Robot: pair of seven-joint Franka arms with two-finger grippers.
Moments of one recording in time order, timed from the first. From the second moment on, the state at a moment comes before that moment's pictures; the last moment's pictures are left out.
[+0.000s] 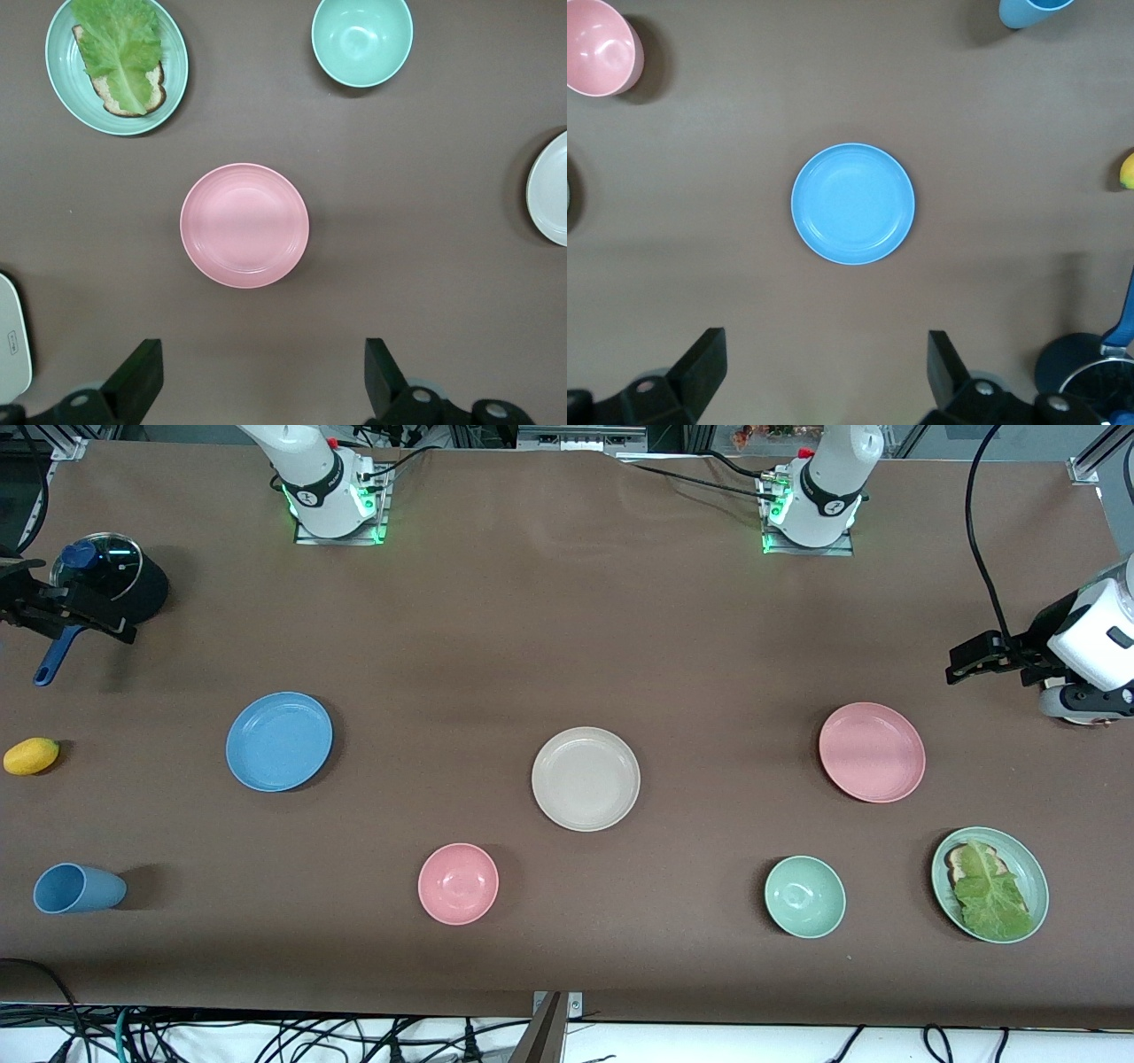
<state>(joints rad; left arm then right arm) -0.04 0.11 0.05 -1.55 -0.02 1.56 0.01 0.04 0.00 -0.12 -1.62 0.04 1.57 -0.01</state>
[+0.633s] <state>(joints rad) -0.04 0.13 0.05 -1.55 -0.02 1.57 0.01 0.04 0.00 -0.12 -1.62 0.03 1.56 -0.01</state>
